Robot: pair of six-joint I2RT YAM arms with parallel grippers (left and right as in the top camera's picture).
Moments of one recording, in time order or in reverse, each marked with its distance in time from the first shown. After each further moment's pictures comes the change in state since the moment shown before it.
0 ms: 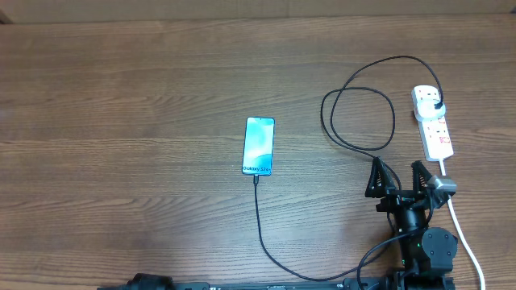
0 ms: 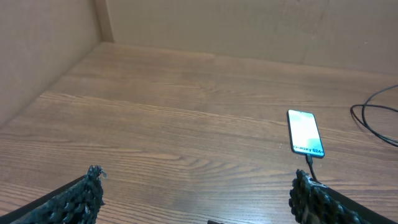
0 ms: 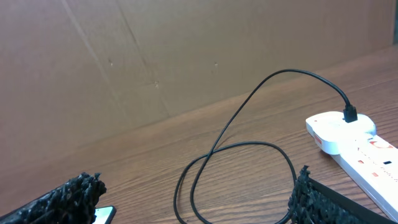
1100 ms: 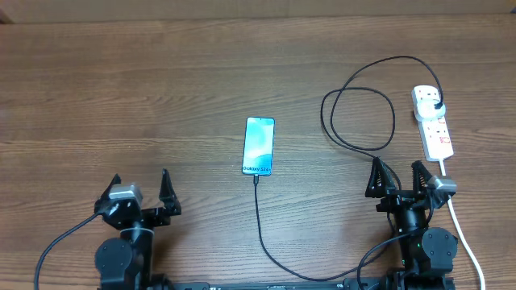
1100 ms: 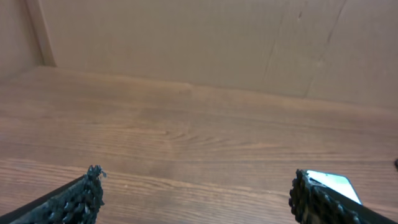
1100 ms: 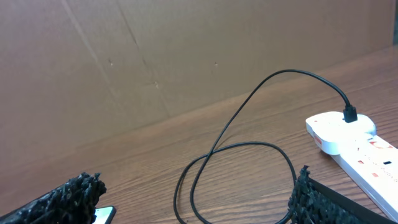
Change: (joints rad) left arm 0.221 -0.002 -1.120 1.308 0.251 0.059; right arm 0.000 -0.001 0.000 0.001 0.000 0.000
